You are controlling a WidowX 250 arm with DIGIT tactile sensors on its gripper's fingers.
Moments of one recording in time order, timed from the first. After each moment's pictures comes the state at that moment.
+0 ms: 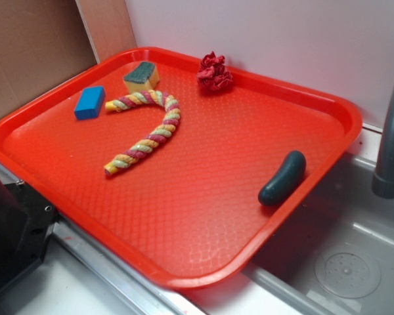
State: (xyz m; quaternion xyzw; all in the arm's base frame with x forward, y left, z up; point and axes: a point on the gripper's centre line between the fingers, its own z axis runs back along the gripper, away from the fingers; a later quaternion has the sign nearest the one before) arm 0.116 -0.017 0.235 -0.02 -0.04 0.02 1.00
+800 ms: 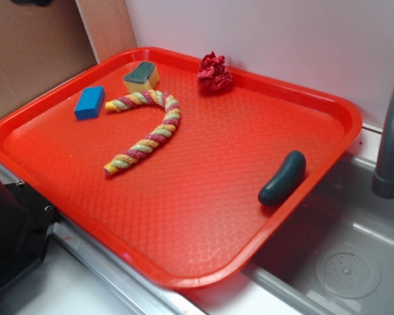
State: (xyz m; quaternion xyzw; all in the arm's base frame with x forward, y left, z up) arm 0.143 -0.002 0.208 -0.01 -0.06 0.13 0.99
